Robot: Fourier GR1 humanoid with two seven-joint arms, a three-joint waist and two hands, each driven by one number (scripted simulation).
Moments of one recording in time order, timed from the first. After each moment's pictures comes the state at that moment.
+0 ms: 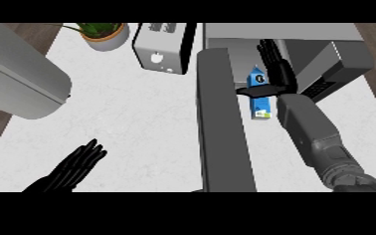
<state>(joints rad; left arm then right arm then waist) 0.35 0.05 0.09 -1.96 0.24 -0.82 -0.03 -0.93 -0.18 -0.43 -0.12 0.13 0.15 -0.84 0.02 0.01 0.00</state>
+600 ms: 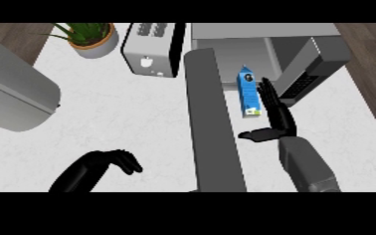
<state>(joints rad) 0.20 0.00 -0.03 -1.78 0.00 -0.71 -0.13 -0.62 -0.11 -0.34 -0.23 0.16 0.21 -0.91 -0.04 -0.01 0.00</state>
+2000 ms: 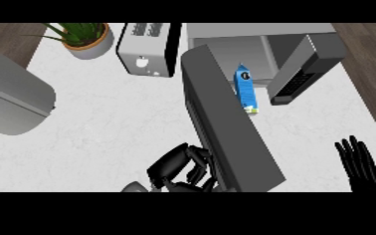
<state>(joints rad) -0.16 0.00 -0.57 -1.24 -0.18 -0.20 -0.33 0.21 -0.27 -0.24 -1.20 -0.15 0.46 -0.74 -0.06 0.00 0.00</state>
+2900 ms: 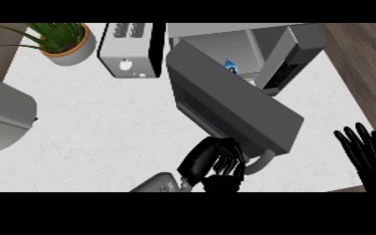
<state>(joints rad) -0.47 0.03 -0.97 -1.11 0.17 0.35 -0.19 0.29 -0.36 -0.12 -1.69 -0.43 0.61 -0.46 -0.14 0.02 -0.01</state>
